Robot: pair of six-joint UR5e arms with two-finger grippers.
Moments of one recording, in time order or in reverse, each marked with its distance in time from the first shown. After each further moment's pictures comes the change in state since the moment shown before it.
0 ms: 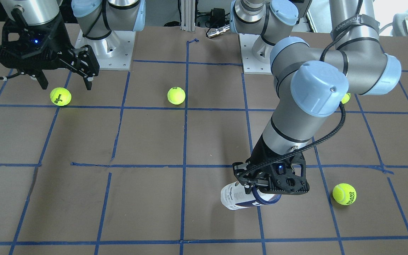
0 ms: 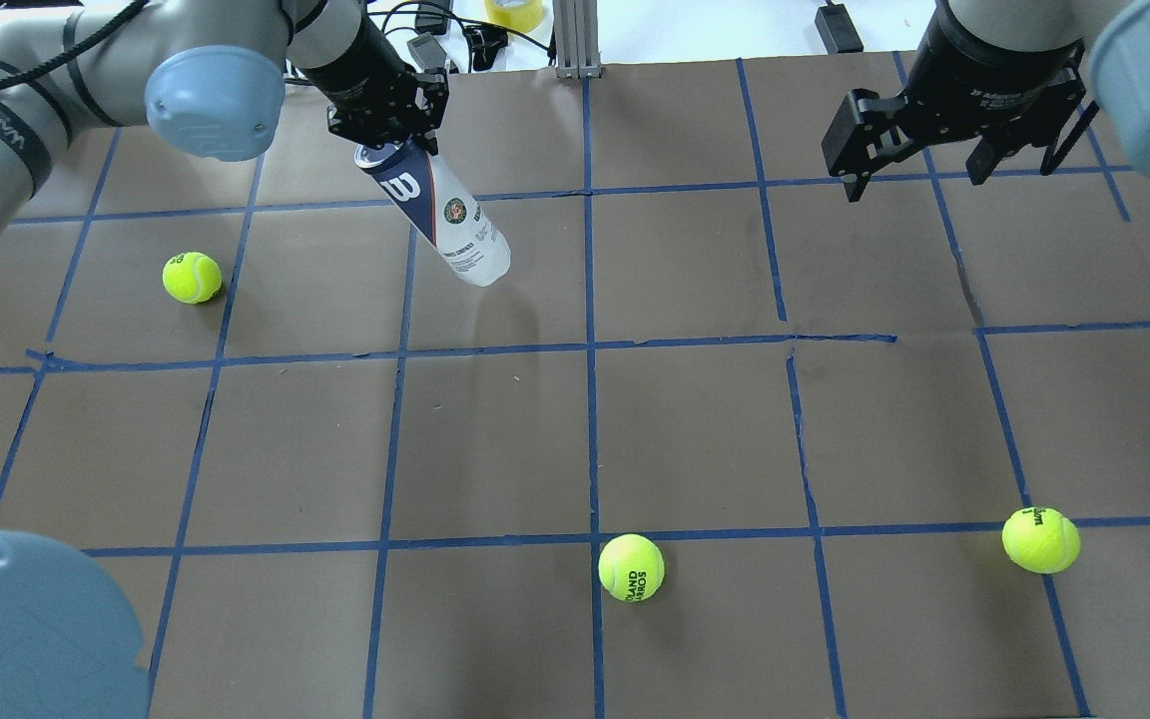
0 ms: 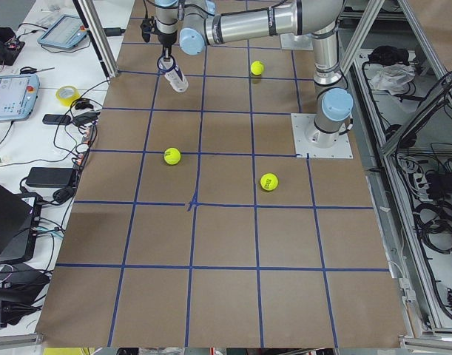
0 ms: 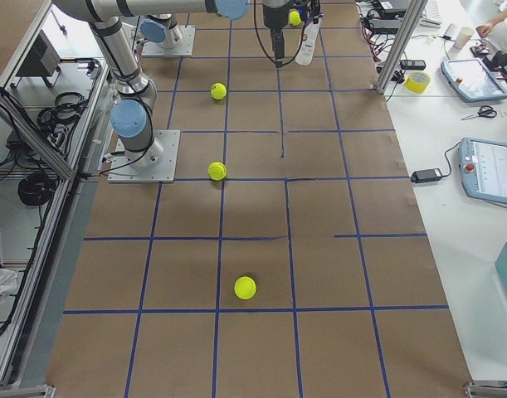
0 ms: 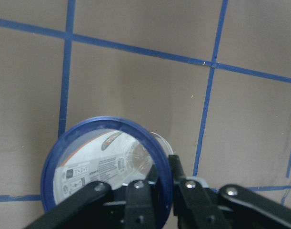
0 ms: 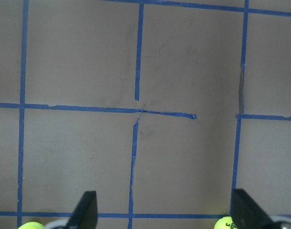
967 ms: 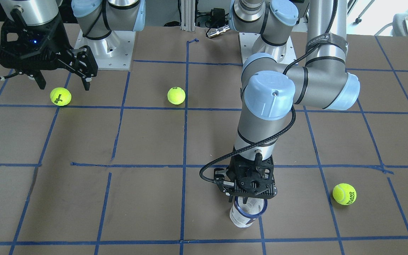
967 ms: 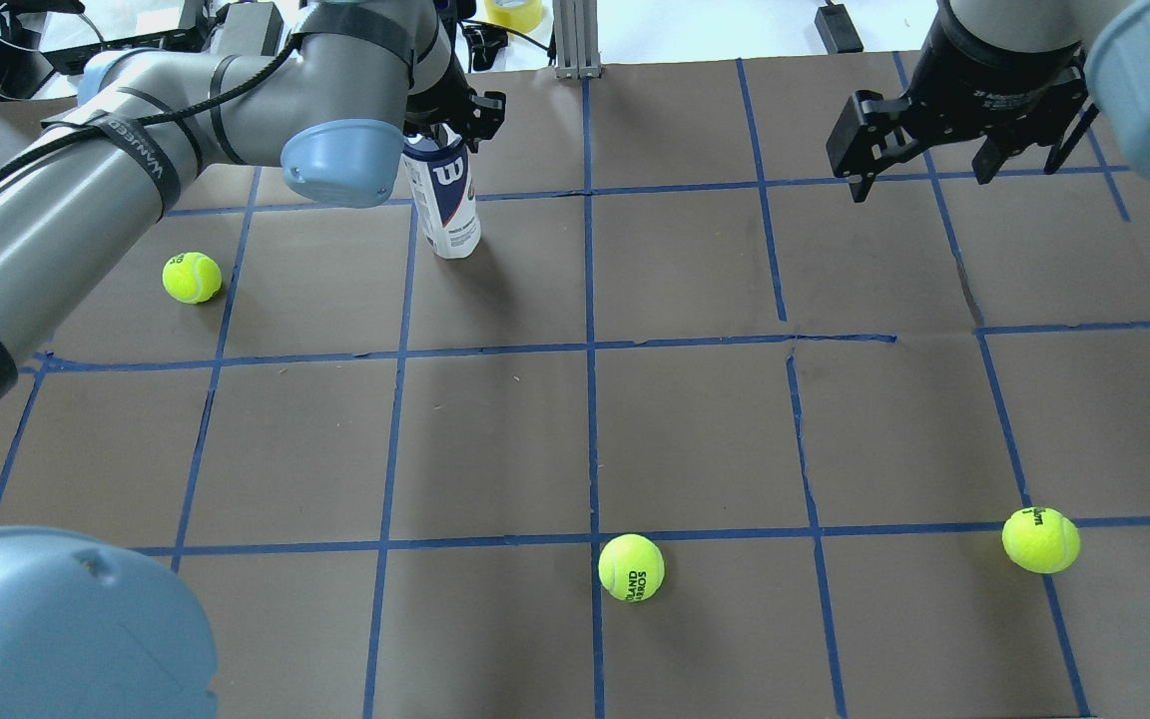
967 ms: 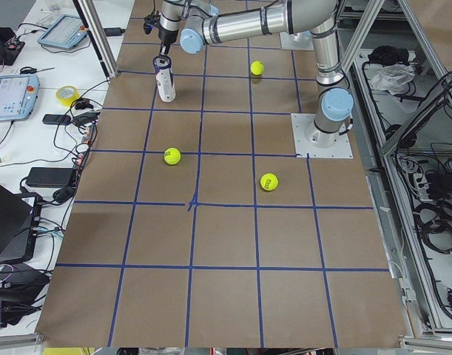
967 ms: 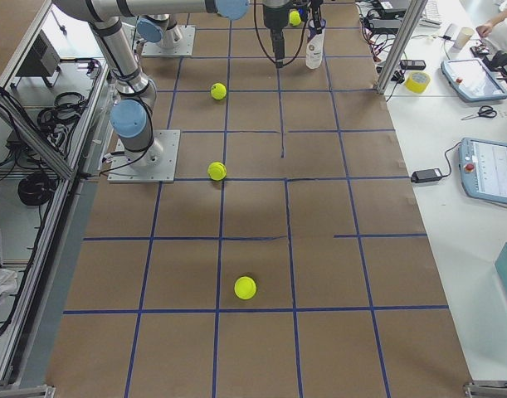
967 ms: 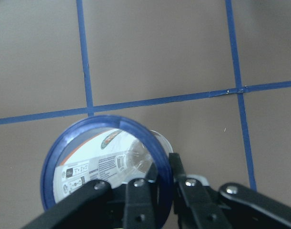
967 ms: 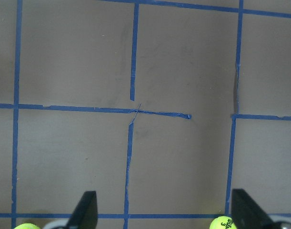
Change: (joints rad) left arm -0.077 -0.046 -0.057 0.177 0.120 0.016; right arm 0.000 0.001 0.000 -0.002 -0.016 0.000
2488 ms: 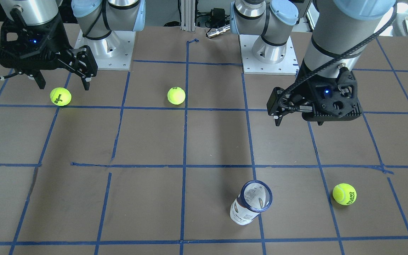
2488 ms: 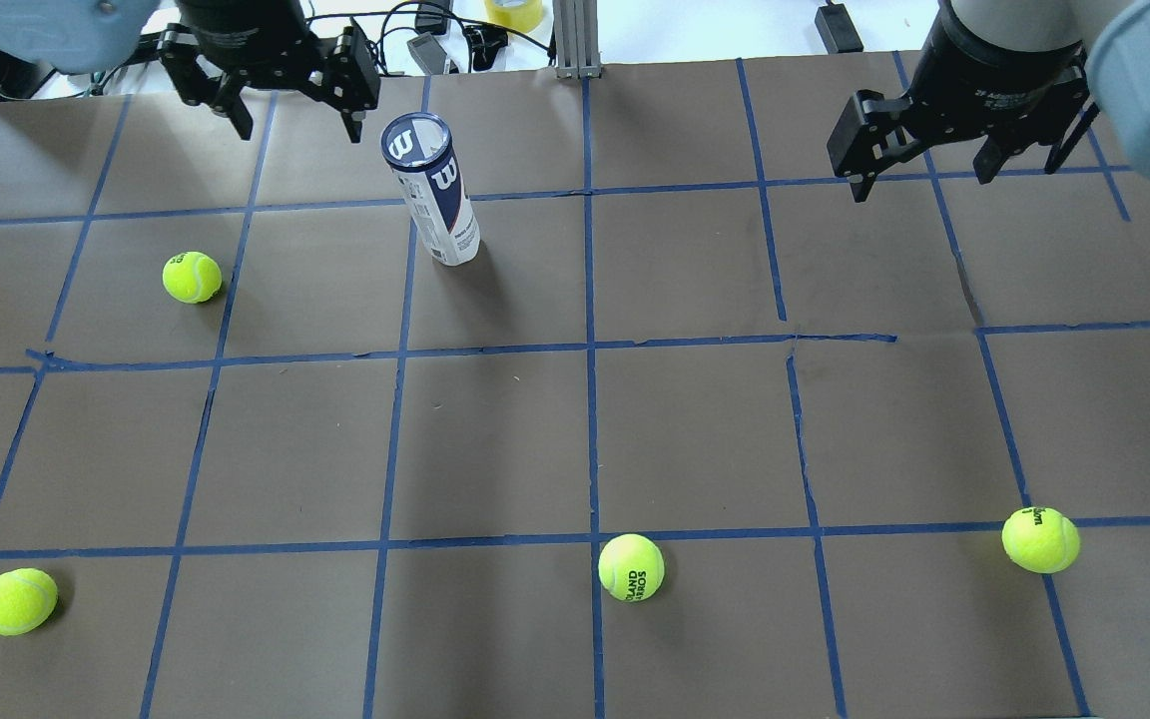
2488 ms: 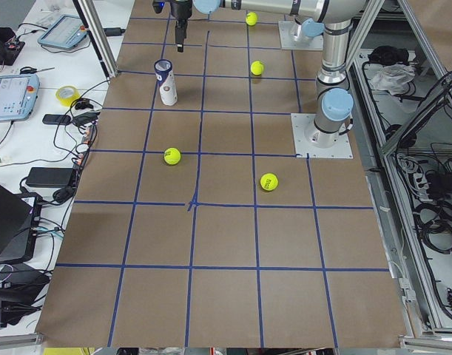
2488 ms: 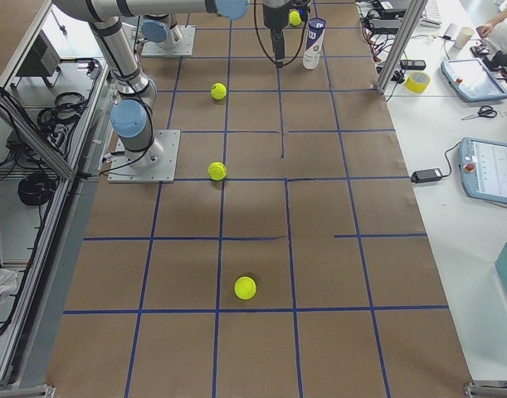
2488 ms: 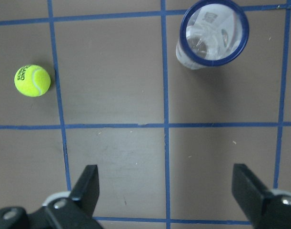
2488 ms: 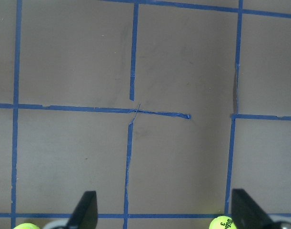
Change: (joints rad) left arm 0.157 0.287 0.081 -0.653 0.074 0.087; right arm 0.000 -0.001 0.000 0.000 -0.001 -0.001
